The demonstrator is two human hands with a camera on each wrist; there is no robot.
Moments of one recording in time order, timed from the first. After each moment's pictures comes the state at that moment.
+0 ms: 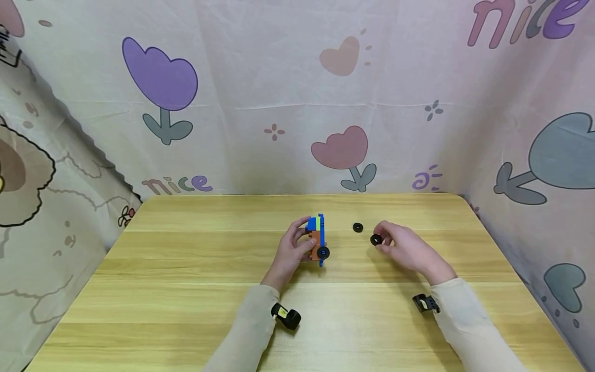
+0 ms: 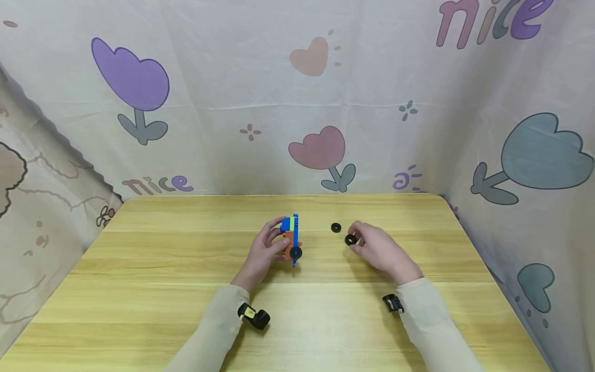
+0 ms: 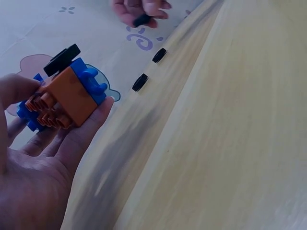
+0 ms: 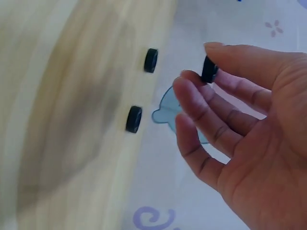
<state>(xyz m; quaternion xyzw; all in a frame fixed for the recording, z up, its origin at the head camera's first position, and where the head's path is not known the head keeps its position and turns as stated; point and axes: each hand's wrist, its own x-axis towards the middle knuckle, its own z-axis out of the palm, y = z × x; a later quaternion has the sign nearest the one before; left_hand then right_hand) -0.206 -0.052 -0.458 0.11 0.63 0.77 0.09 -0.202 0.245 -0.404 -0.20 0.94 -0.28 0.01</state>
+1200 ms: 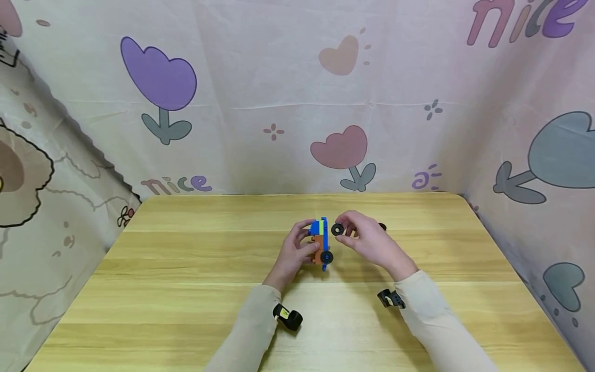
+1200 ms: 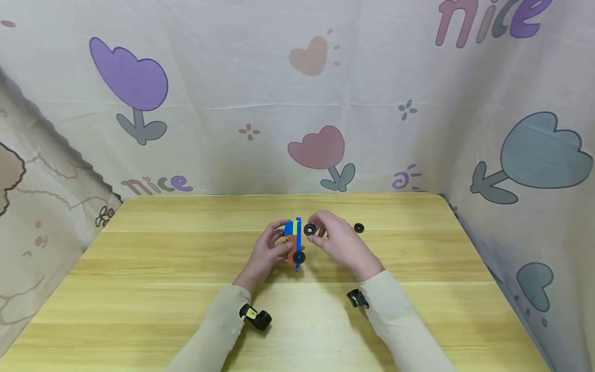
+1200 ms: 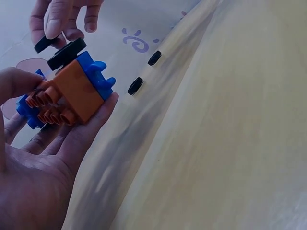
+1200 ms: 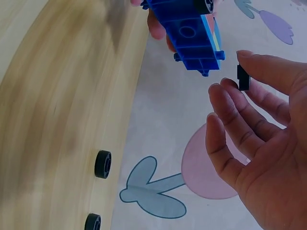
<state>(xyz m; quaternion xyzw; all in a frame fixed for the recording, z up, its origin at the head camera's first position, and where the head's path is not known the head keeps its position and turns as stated) -0.194 -0.048 -0.436 0.11 0.63 0.76 0.11 -0.202 0.167 -0.380 -0.24 0.90 -0.35 -0.03</state>
